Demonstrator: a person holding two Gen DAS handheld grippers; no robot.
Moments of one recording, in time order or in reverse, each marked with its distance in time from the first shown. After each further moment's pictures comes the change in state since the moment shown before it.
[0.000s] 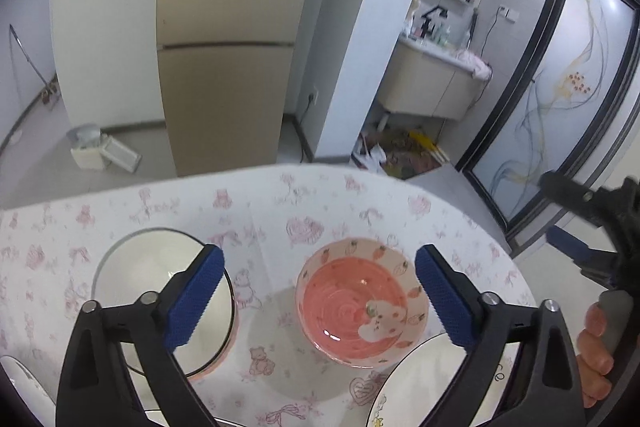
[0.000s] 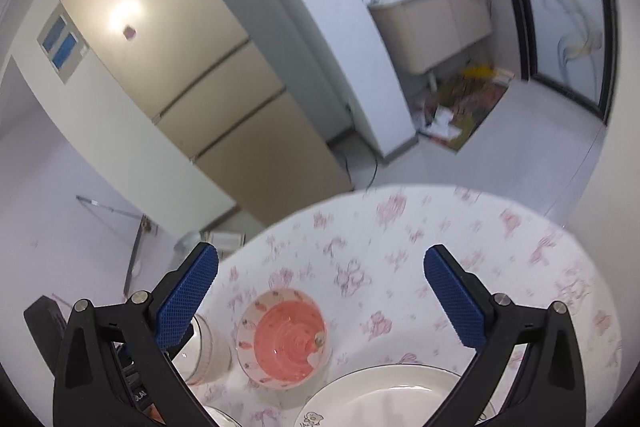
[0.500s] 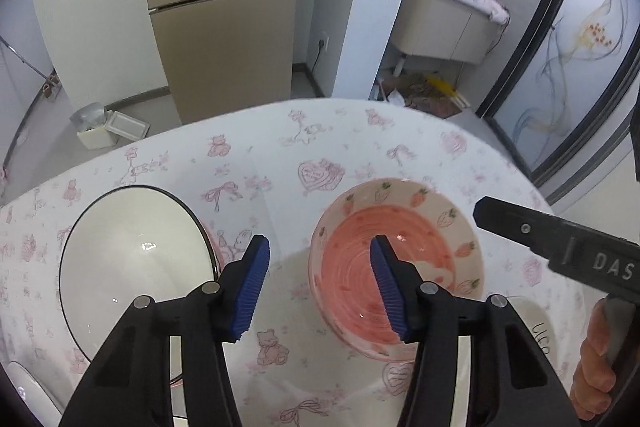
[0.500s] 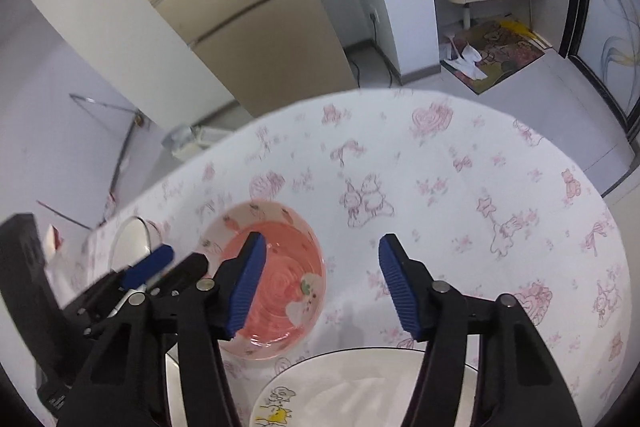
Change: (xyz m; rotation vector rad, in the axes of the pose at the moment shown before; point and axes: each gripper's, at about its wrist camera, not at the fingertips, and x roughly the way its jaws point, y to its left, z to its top) left arm 0.061 -0.005 -0.024 0.066 0.183 0.078; right arm 0.081 0.019 -0.037 -0.170 0.323 -0.043
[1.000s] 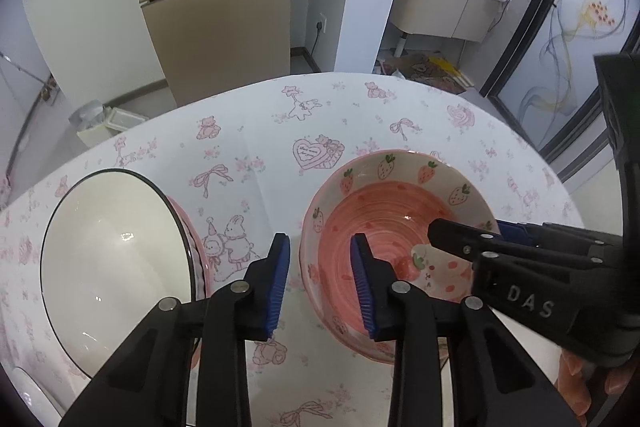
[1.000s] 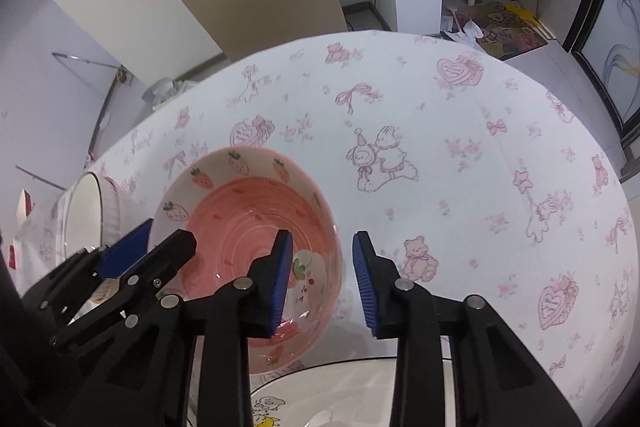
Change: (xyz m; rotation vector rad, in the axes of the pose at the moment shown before) left arm 0.018 -0.009 -0.006 0.048 0.052 0.032; right arm 0.048 0.016 -0.010 -0.061 0.141 -0.063
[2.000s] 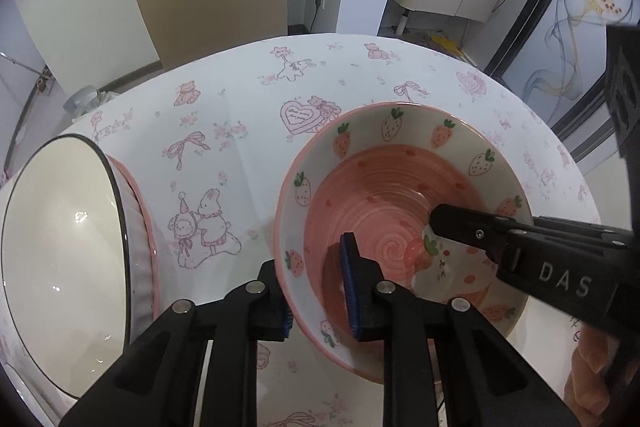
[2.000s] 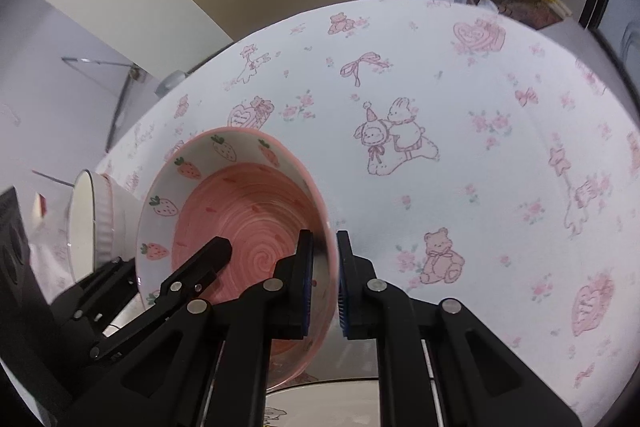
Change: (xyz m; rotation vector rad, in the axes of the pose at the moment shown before) left arm 0.035 -0.004 -0.007 -0.012 0.083 -0.018; right arm 0.027 -0.019 -0.001 0.069 0.055 0.135
